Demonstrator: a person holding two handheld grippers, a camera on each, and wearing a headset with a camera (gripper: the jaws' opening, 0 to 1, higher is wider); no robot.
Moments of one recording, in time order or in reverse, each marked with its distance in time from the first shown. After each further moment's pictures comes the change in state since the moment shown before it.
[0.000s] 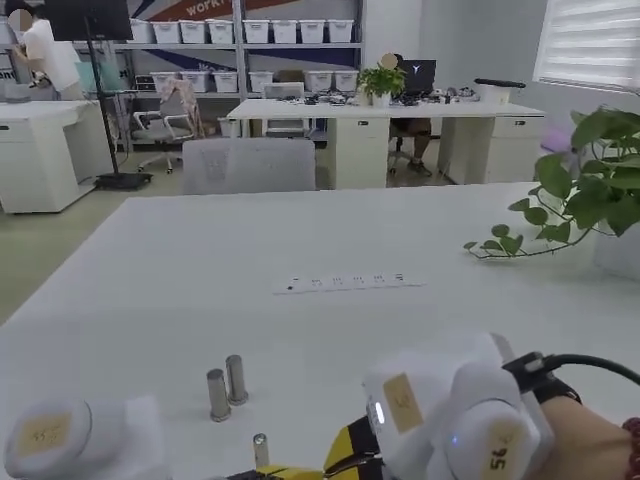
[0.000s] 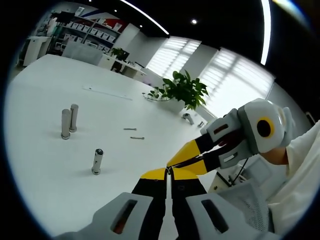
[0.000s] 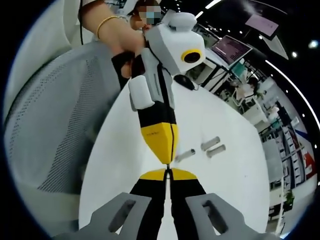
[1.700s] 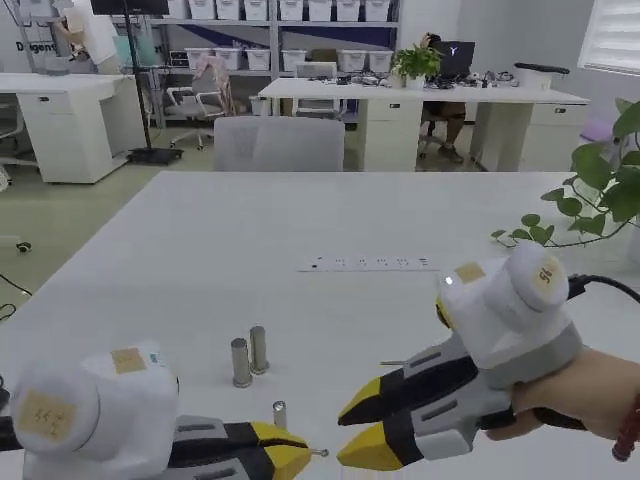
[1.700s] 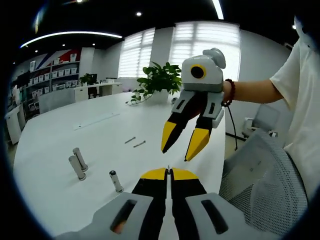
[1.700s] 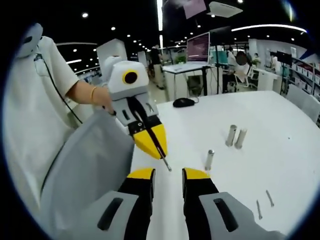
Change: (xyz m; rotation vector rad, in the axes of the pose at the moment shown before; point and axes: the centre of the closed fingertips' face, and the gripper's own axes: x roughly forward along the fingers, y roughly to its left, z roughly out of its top) left arm -0.022 -0.004 -0.003 0.515 0.094 -0.033; right arm -0.008 0.002 0.010 0.573 -0.326 0.289
